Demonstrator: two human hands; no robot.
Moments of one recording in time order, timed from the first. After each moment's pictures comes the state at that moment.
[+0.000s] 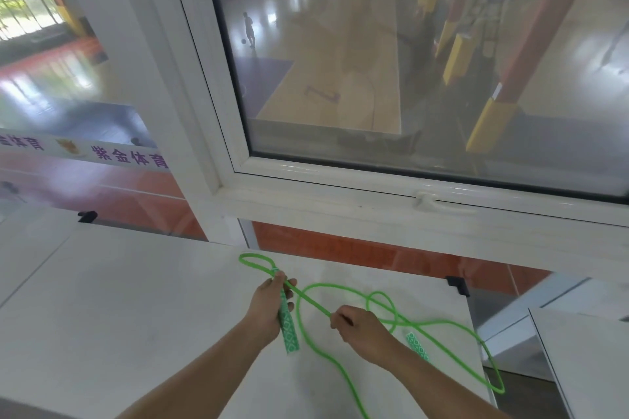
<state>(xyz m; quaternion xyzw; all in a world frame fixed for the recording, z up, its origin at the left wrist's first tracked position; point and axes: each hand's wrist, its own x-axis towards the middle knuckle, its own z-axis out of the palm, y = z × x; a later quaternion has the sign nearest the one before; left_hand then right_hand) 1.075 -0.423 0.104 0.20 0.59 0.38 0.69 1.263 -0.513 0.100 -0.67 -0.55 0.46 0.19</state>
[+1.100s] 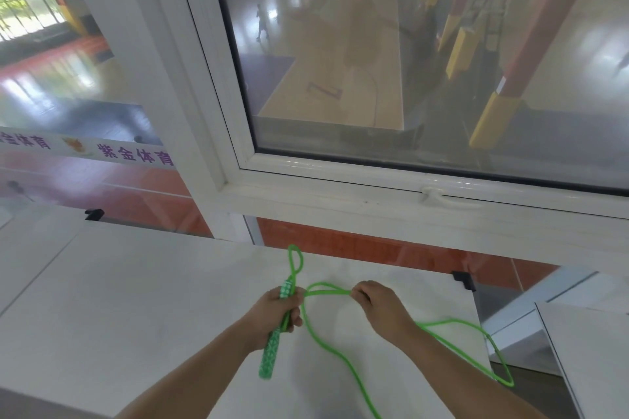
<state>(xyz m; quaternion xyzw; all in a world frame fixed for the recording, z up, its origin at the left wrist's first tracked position) 1.039 -0.439 0.102 0.41 0.55 0.21 0.70 1.289 -0.492 0.091 -0.69 -0.65 0.27 0.19</state>
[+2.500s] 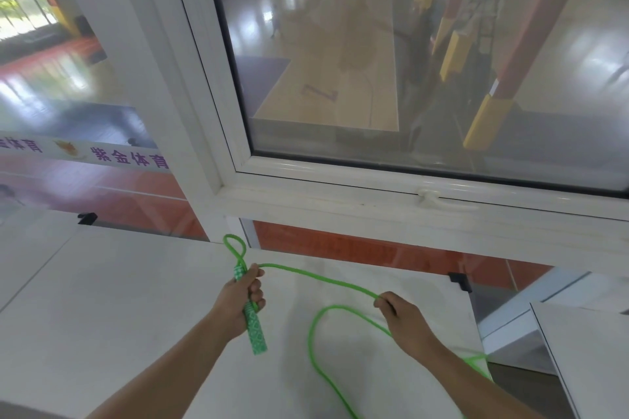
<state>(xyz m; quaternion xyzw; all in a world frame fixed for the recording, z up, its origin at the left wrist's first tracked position) 1.006 -0.401 0.106 0.19 0.55 0.39 0.71 1.319 -0.526 0.090 -0.74 -0.52 0.34 0.24</state>
